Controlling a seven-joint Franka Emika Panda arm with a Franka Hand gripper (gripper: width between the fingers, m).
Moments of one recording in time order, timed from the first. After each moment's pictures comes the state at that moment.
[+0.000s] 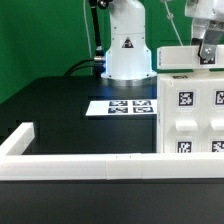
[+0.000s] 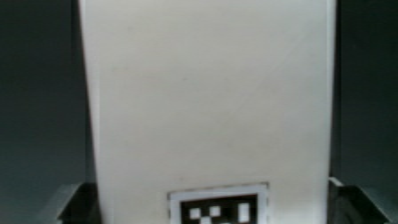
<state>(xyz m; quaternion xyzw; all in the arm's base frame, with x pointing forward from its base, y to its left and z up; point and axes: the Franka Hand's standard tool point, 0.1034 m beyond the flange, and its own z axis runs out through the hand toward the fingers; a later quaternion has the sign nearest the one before) 0.619 0.100 0.164 0.73 0.68 -0.05 0.07</state>
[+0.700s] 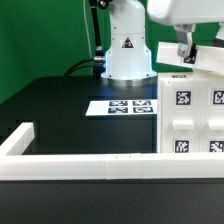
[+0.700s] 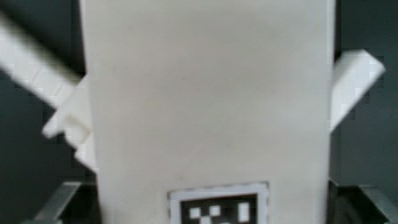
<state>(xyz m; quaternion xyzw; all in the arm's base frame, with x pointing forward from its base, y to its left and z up) 0.618 0.099 0.163 0.96 0.26 -0.09 0.02</state>
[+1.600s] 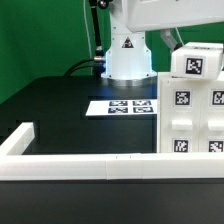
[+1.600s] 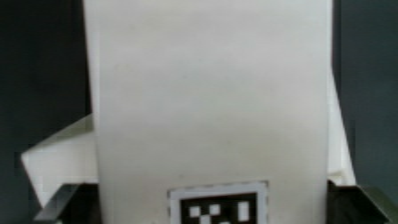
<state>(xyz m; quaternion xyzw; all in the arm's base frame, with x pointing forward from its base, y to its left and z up) 0.621 0.099 0.162 0.97 -0.21 -0.08 -0.08</state>
